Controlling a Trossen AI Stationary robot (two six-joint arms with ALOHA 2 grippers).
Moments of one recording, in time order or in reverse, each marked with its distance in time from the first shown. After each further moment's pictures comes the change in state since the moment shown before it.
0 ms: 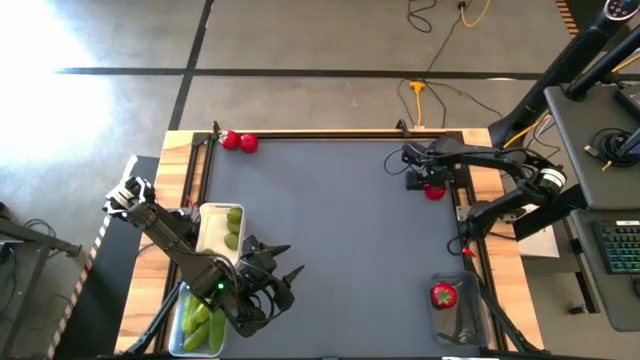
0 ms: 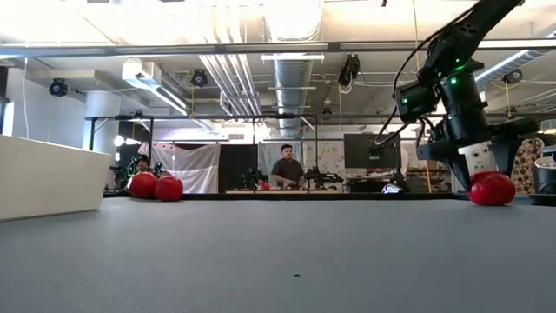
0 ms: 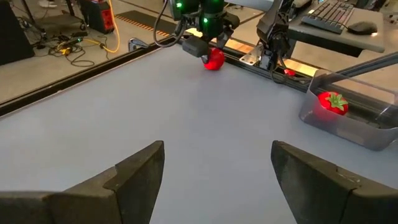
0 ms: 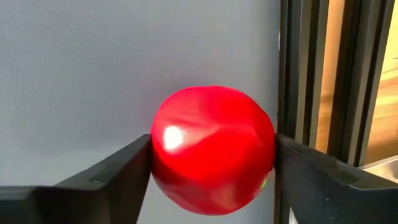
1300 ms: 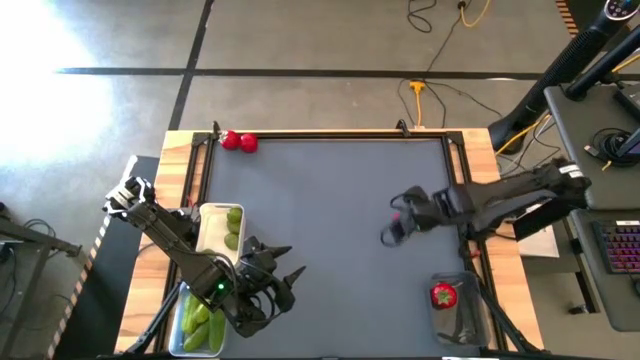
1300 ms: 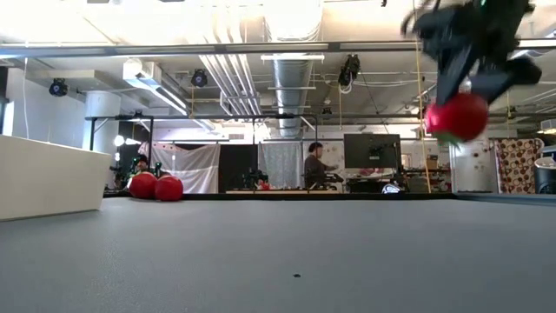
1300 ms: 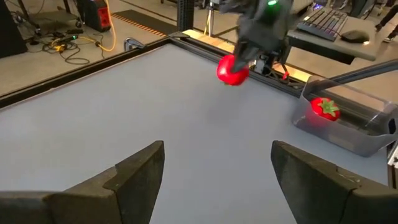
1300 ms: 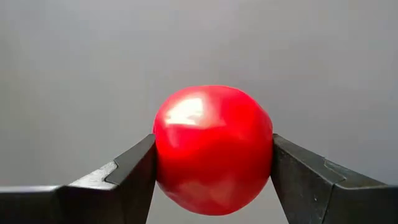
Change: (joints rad) left arm 0.000 0.000 0.000 0.040 0.000 0.000; right arm 0.899 -0.251 0.134 0.064 0.022 0.311
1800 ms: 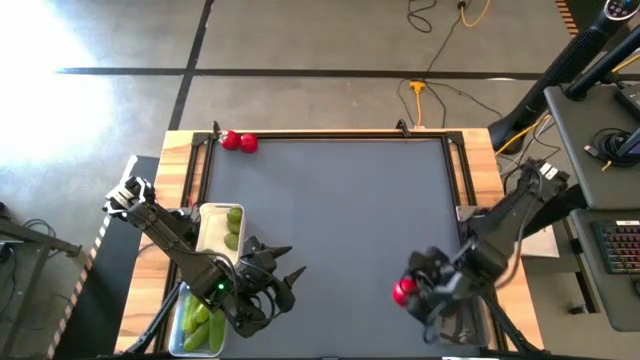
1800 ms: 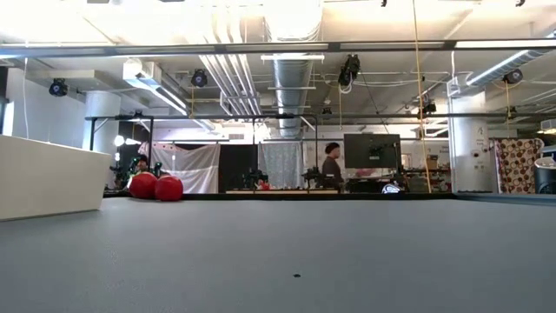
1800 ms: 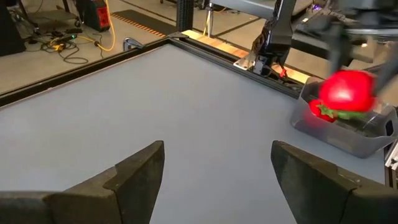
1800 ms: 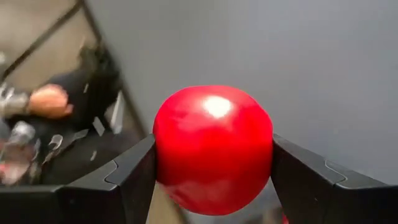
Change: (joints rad) left arm 0.000 0.000 0.000 0.009 0.000 0.000; right arm 0.589 0.238 0.365 0.024 0.000 0.014
